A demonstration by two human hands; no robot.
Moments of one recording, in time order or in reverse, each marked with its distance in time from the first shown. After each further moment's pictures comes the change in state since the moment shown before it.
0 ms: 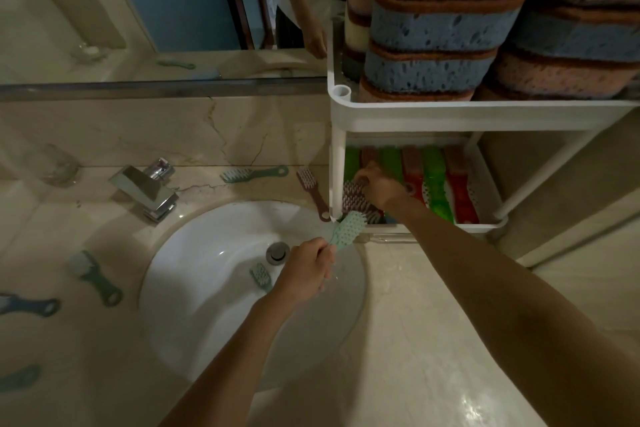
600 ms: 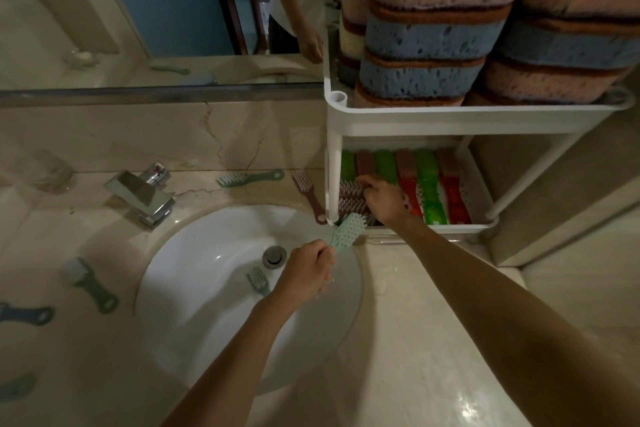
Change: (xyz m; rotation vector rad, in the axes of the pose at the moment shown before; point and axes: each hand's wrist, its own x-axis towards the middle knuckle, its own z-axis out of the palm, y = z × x) left_hand -0.002 0.006 0.000 0.025 -0.008 0.001; right_hand -0.025 0.003 0.007 0.286 0.146 0.084
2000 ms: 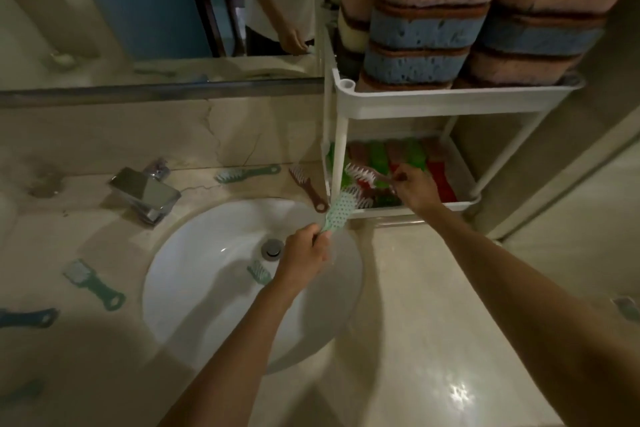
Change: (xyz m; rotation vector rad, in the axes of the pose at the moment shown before) left_hand -0.019 -0.009 -0.019 0.007 0.024 0.084; right_hand -0.055 0.000 -0.043 -0.100 0.191 0.204
